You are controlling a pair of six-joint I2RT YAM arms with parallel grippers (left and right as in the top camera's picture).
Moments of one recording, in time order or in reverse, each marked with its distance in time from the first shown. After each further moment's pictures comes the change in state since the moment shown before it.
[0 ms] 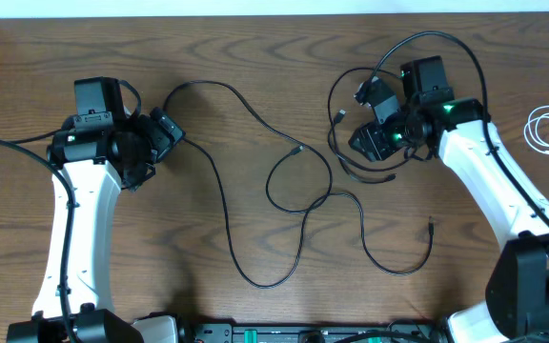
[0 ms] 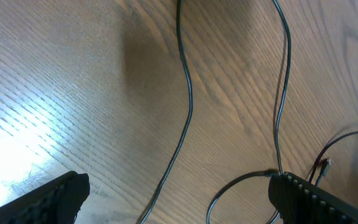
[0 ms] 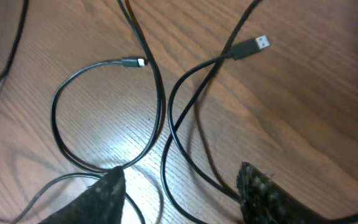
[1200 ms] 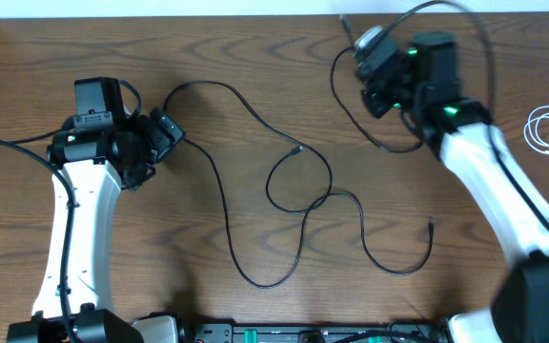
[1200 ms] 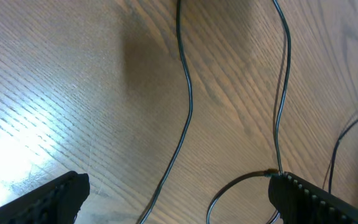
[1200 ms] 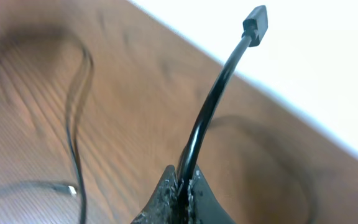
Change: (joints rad) left arm 0.000 0.000 0.000 0.000 0.000 0.000; right arm 0.001 -0.068 -0.006 0.512 0.053 -0.087
